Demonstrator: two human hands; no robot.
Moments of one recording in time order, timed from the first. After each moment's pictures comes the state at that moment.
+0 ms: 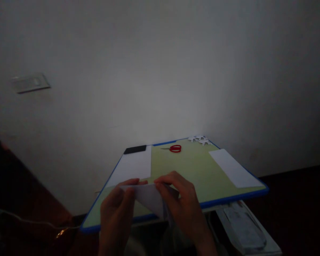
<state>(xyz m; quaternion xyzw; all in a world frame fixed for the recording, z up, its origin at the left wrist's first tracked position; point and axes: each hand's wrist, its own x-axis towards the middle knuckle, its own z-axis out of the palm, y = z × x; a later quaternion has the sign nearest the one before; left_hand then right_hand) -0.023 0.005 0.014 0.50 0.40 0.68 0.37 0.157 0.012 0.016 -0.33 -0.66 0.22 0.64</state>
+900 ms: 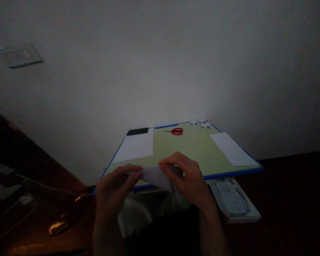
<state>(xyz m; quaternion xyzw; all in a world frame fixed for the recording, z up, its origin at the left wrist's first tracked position) -0.042 -0.023 0.021 0.63 0.42 0.61 0.23 0.177 -0.002 0.013 -0.32 -0.72 0.18 0.59</state>
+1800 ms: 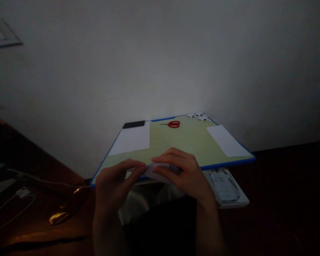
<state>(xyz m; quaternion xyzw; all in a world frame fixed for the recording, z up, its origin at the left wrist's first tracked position) -0.029 -0.026 0.024 0.70 0.42 0.55 0.16 0.187 -0.007 0.011 -0.27 -0.75 0.19 0.57</state>
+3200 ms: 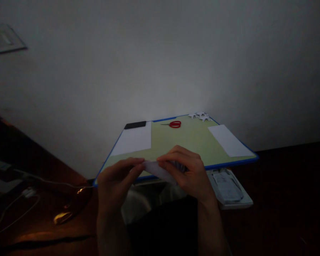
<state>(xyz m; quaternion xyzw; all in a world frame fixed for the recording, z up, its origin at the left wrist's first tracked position) -0.028 -0.022 0.020 0.67 0.36 0.61 0.22 0.184 -0.007 0.011 -0.26 -0.73 0.15 0.62</state>
